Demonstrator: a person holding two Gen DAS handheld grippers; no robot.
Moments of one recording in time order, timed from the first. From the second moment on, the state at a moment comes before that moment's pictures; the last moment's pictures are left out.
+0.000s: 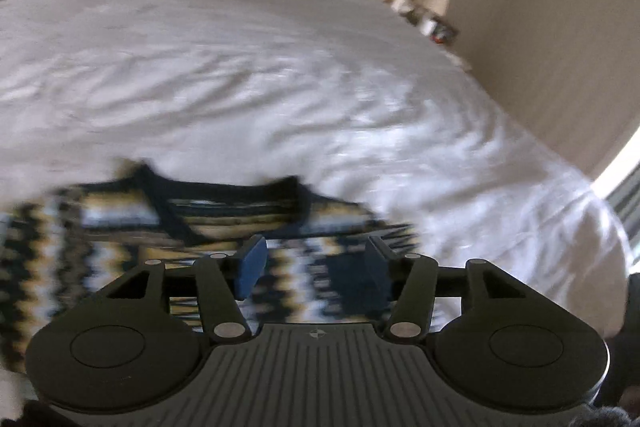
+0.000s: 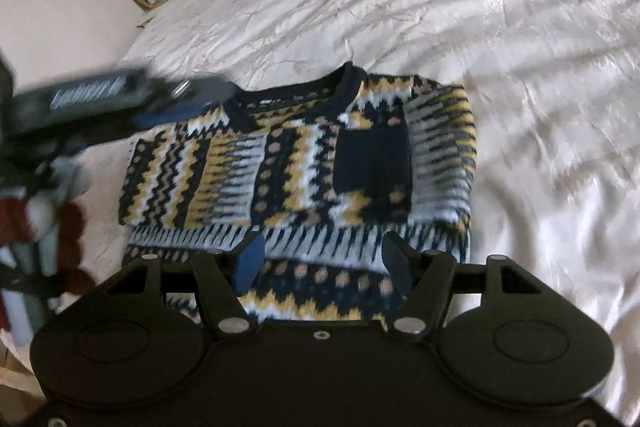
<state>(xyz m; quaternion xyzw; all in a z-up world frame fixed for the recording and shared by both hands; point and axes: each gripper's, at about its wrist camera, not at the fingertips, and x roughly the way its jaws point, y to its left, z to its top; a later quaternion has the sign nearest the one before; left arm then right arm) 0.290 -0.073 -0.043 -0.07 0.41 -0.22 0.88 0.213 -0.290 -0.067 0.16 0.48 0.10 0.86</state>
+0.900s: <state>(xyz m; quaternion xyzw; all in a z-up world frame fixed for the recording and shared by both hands) 0.311 0.056 -0.117 -0.06 0.48 -0.07 0.87 0.325 -0.302 -0.114 0.17 0.52 0.08 0.83</state>
